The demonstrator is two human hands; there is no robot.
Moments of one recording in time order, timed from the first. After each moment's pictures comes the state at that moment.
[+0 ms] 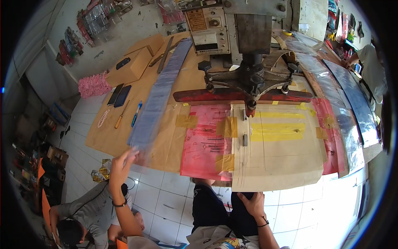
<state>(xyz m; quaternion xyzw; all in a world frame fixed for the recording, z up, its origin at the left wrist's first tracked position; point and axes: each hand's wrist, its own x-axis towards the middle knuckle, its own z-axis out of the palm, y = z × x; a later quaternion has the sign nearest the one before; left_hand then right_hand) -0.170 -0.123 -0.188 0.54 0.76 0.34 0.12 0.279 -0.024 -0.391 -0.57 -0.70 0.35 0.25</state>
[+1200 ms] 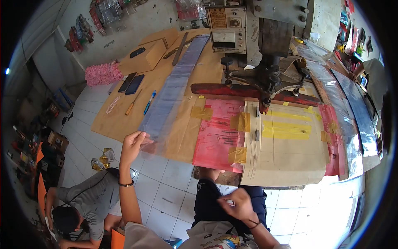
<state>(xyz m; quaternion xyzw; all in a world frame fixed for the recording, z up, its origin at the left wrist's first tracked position) -0.196 -0.101 -0.211 0.44 0.69 0.53 0.25 0.221 -0.049 -0.313 -0.20 -0.84 0.33 0.38</state>
